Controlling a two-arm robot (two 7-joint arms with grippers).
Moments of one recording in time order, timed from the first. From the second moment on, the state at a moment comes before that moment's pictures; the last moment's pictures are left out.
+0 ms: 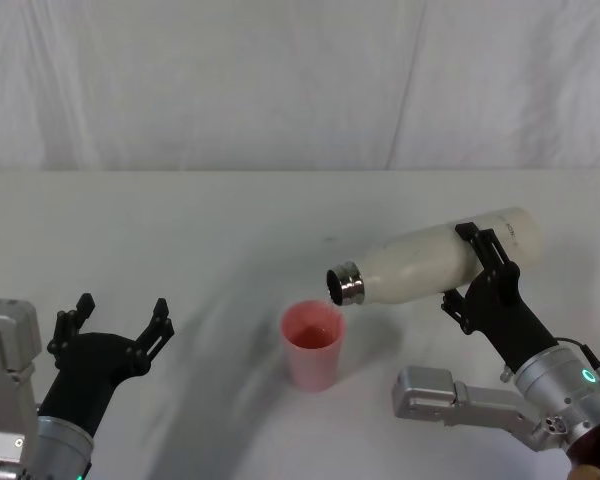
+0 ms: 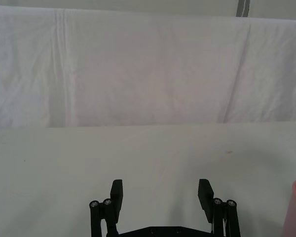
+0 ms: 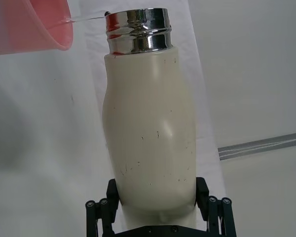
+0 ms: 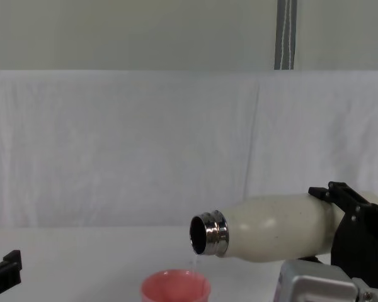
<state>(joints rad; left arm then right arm) 0.27 0.24 0.04 -1.85 -0.25 -0.02 -0.02 0.15 0.39 -0.51 -1.56 -0.99 0.01 -0.17</state>
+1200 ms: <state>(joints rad) 0.27 0.24 0.04 -1.85 -0.25 -0.02 -0.02 0.15 0.39 -0.51 -1.56 -0.99 0.01 -0.17</state>
